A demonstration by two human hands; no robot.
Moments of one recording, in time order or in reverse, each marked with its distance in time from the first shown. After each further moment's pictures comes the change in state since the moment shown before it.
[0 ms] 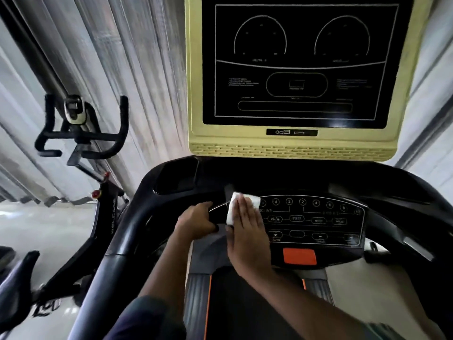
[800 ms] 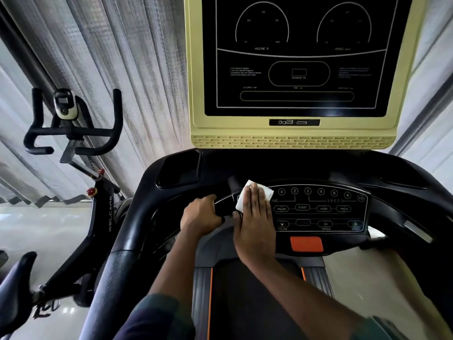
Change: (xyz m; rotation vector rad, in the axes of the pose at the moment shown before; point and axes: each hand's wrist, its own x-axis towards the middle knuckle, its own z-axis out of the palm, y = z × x) left_hand -0.004 -0.008 0.009 0.009 0.152 0.072; right_hand 0.003 -0.012 0.011 -0.027 0.098 0.202
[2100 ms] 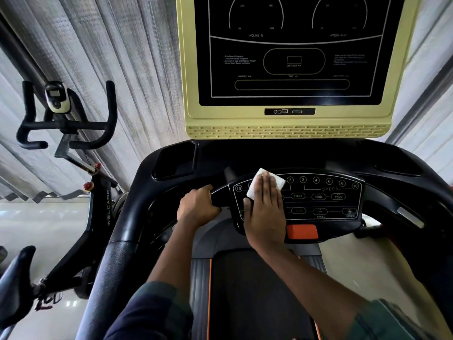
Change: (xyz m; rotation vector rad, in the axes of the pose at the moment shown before) left_hand -0.004 0.004 -0.002 0.007 0.008 -0.003; right_hand 0.002 0.028 -0.012 -0.033 0.019 0.054
